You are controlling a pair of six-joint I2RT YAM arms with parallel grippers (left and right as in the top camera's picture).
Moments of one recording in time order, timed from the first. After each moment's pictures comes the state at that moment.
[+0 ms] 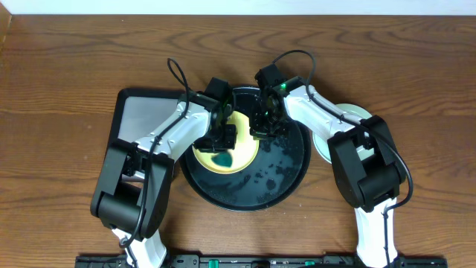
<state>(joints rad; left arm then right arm) -0.39 1.89 1.21 -0.83 0.21 -0.31 0.51 2.18 1.55 -0.83 -0.38 0.55</state>
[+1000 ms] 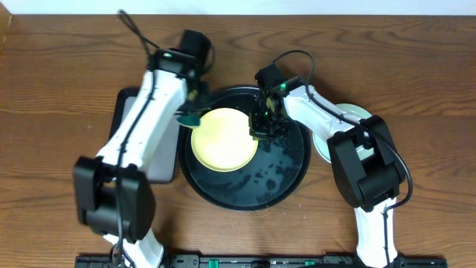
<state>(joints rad) -0.25 1.83 1.61 -1.17 -0.14 -0.38 0.51 2.18 1.55 -0.83 -0.39 0.53</state>
